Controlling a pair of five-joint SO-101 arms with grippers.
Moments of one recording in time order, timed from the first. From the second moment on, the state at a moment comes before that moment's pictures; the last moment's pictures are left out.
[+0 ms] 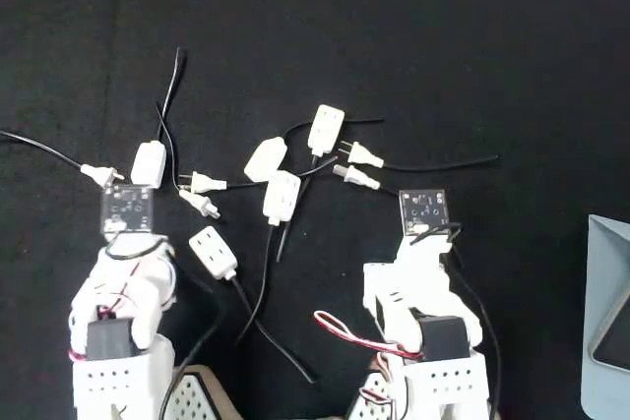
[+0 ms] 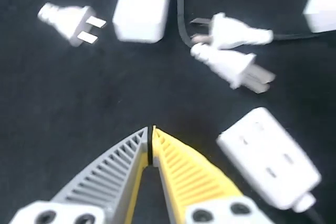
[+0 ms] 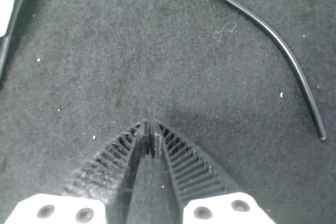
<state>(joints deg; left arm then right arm) -10.8 -103.8 96.3 61.8 -6.2 -5.8 -103.3 96.7 74.0 -5.2</state>
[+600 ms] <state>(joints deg) -14.0 -103.8 96.3 61.0 -6.3 -3.3 -103.3 89.0 70.3 6.7</state>
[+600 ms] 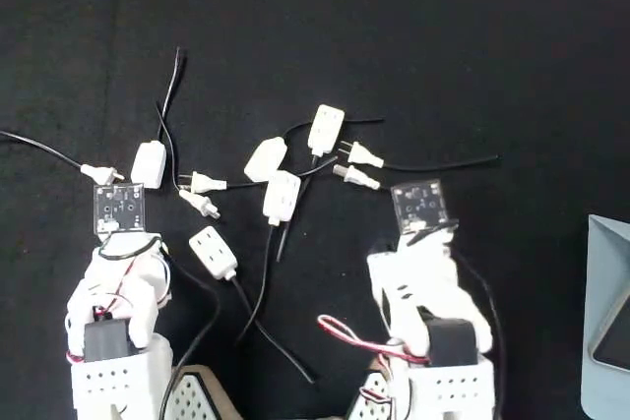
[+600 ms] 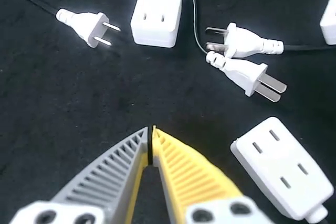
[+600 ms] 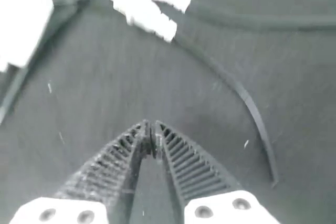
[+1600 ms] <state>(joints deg) -14.0 -103.8 96.3 61.0 -6.3 -6.5 -21.9 43.3 56.0 -28.4</state>
